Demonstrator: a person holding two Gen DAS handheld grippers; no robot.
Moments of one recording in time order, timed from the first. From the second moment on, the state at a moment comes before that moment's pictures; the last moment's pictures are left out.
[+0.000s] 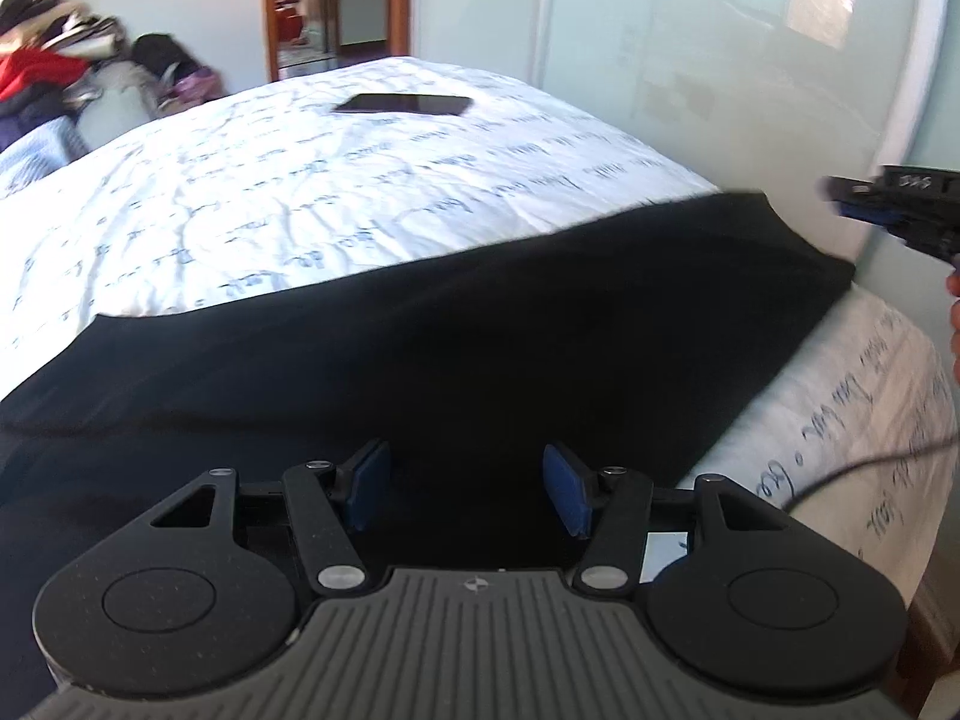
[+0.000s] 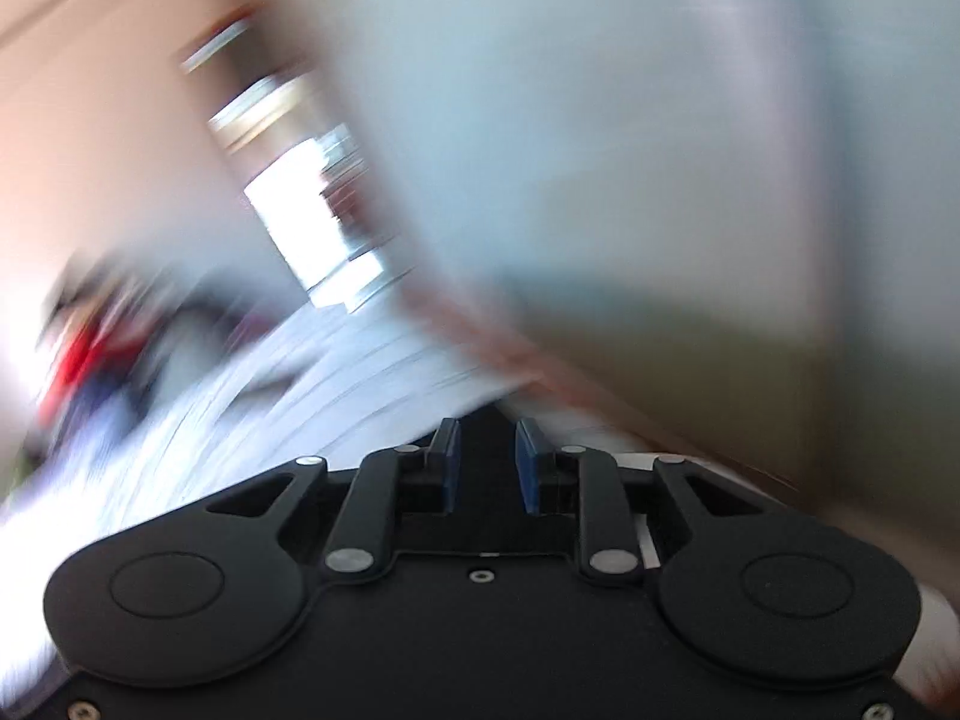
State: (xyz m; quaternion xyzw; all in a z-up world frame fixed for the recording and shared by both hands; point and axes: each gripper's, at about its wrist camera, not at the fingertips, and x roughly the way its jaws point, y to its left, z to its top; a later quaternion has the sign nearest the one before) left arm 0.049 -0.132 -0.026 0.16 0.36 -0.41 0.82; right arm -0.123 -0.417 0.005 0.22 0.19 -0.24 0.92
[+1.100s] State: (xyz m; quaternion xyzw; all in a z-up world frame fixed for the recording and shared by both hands) left arm 0.077 -0.070 -0.016 0.11 0.37 -0.35 0.85; right arm 0.075 -0.275 -0.041 -0.19 0.38 0.12 0.90
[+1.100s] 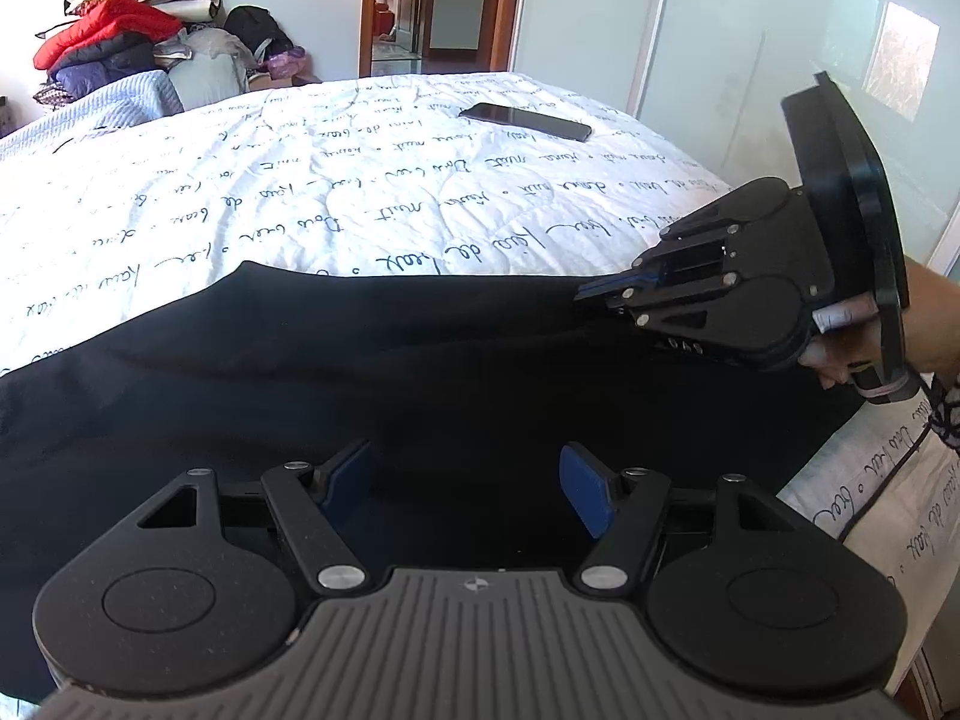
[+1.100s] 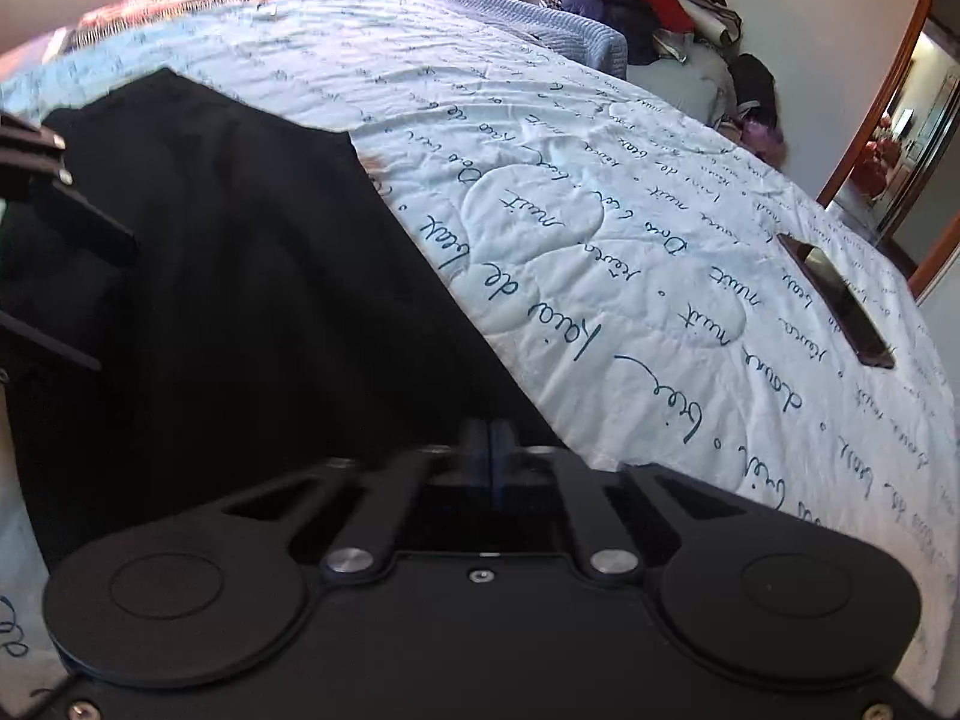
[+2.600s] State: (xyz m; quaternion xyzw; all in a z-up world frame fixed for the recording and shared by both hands) left arm 0.202 -0.122 -0.027 0.45 0.24 -0.50 0.70; right arm 0.021 -0.290 -0.067 -0.03 0.33 -0.04 0.94
